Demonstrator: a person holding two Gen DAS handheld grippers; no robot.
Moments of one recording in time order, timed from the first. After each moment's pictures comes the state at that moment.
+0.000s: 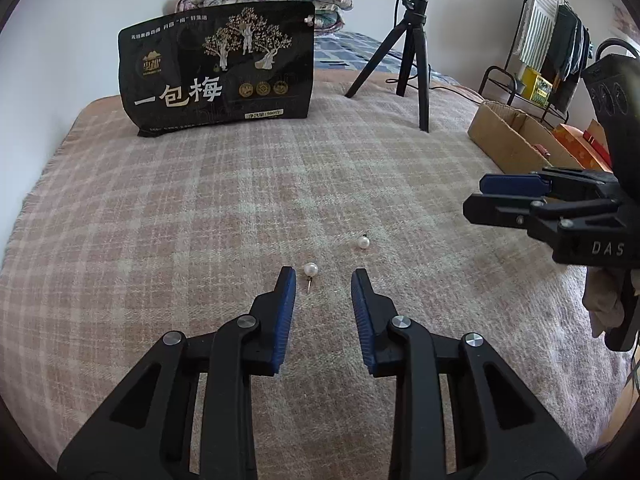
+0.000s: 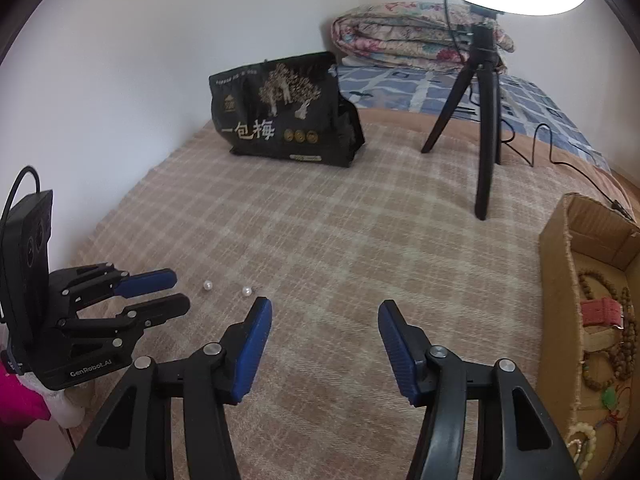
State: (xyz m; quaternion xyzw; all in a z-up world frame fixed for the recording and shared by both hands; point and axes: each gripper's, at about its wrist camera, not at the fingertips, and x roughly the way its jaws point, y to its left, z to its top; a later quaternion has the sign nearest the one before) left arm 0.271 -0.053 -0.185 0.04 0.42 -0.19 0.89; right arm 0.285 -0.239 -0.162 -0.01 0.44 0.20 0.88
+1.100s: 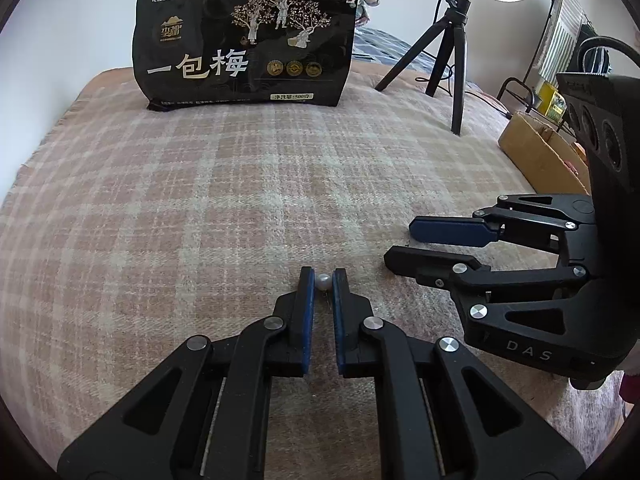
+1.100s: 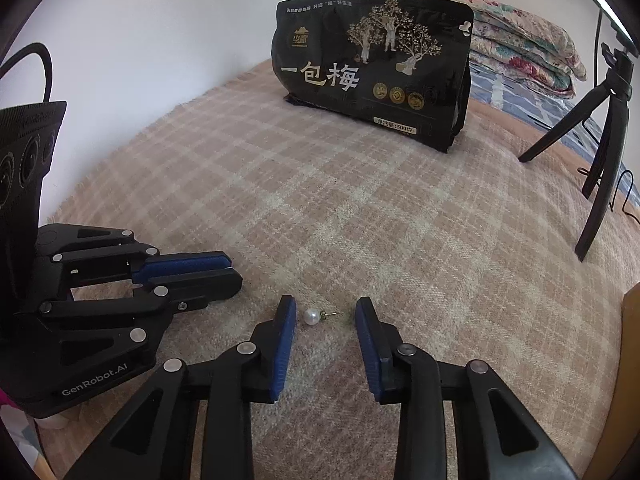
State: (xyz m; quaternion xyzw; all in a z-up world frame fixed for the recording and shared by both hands) left arm 0.294 -0.040 -0.204 0.00 0.43 -0.17 0.88; right arm 0.313 -0.156 -0.203 -0.09 0.45 0.25 0.85
